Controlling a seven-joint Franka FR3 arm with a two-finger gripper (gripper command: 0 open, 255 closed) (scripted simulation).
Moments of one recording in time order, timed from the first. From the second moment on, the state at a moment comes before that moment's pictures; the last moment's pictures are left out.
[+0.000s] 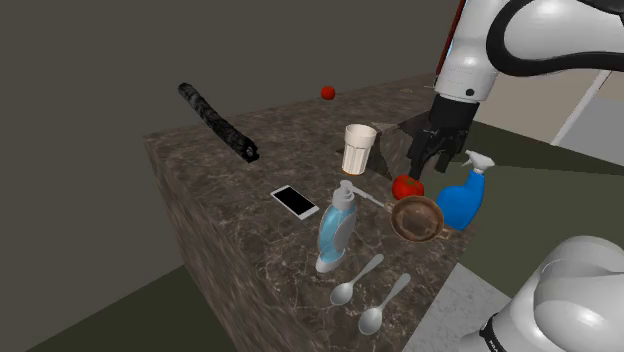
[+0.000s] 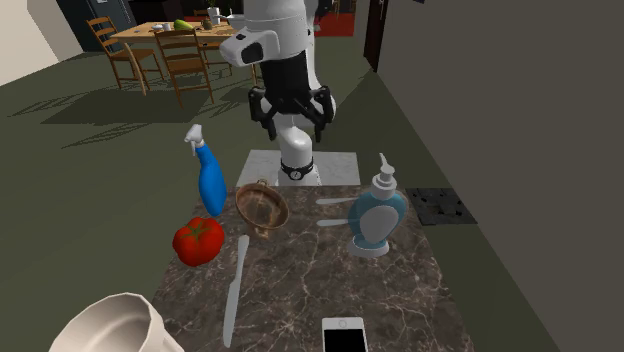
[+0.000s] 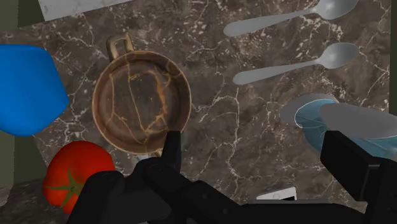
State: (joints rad) arm -0.01 -0.78 0.03 -2.40 0.12 1.58 0.17
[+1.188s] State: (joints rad) arm 0.20 -0.89 0.44 -2.77 0.32 1.99 0.41
